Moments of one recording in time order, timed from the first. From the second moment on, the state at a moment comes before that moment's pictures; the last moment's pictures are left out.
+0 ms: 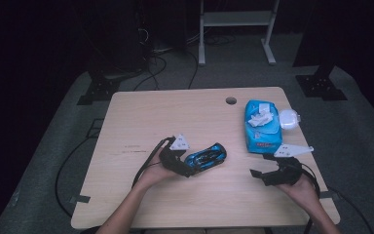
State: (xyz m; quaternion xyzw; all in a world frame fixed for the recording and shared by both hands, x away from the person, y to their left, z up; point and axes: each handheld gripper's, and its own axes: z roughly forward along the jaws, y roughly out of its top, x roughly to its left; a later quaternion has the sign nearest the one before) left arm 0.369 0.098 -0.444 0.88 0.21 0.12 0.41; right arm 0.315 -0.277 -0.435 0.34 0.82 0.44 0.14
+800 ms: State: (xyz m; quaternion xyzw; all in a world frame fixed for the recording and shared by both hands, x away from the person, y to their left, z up) left arm 0.357 0.115 -0.444 0.86 0.22 0.14 0.44; right arm 0.408 -0.263 -0.383 0.36 0.81 0.42 0.19
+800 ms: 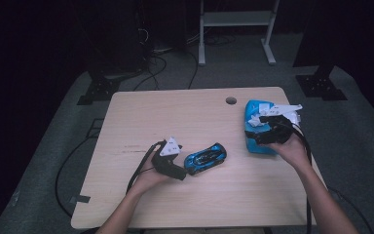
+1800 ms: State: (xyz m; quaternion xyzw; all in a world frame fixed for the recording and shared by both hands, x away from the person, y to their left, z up) left arm 0.358 0.114 -0.447 0.86 0.22 0.15 0.44; right arm 0.451 -0.284 -0.409 0.45 0.77 0.35 0.28
